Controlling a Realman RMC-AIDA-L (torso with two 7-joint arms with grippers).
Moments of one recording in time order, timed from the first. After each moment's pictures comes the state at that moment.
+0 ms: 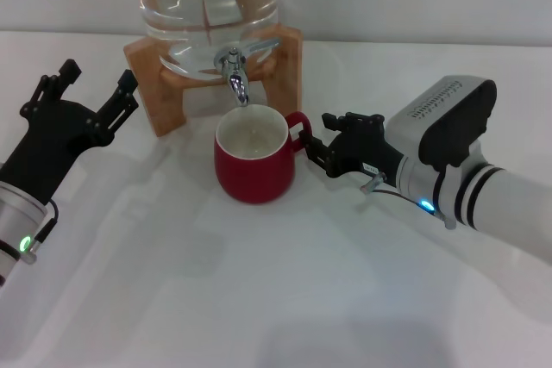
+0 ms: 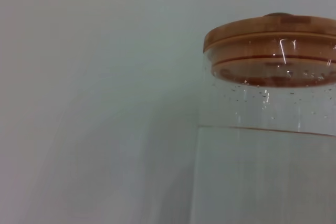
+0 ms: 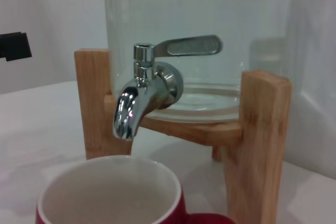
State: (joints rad) left arm -0.30 -2.09 1.53 0.29 -2.93 -1.20 2.66; right arm 0.76 2.02 0.53 0.52 -2.42 -0.48 0.28
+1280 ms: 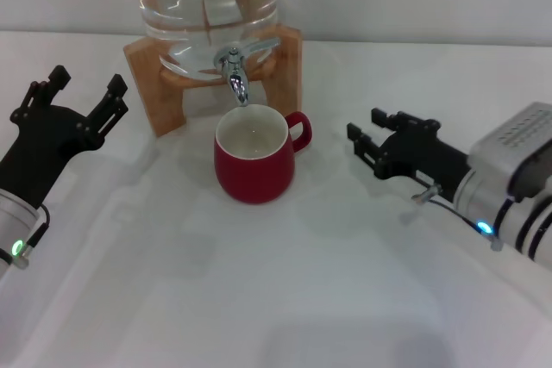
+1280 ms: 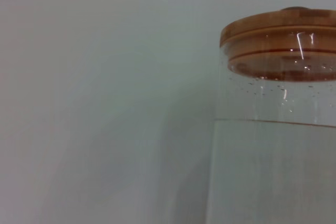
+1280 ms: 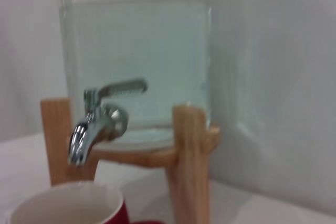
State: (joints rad) left arm -0.30 -2.09 1.51 0.27 -2.93 -1.20 2.66; right arm 0.59 1.98 0.59 0.52 -2.47 -0.71 0.27
